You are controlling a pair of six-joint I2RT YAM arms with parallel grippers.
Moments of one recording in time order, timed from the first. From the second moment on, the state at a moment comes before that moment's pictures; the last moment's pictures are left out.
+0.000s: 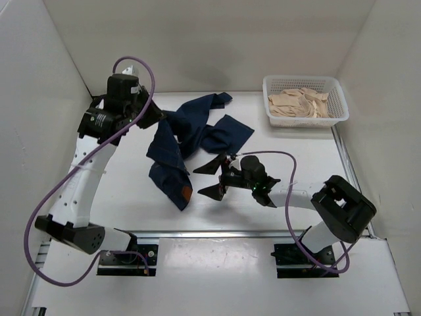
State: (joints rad) left arm -0.35 1.34 1.74 -0.99 -0.02 -0.71; right arm 0.82 1.51 0.59 0.65 -0.48 1.75
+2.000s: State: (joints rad) left arm -0.29 1.43 1.92 -0.93 0.11 -0.72; right arm 0.38 1.47 1.58 -0.23 -0.25 1.07
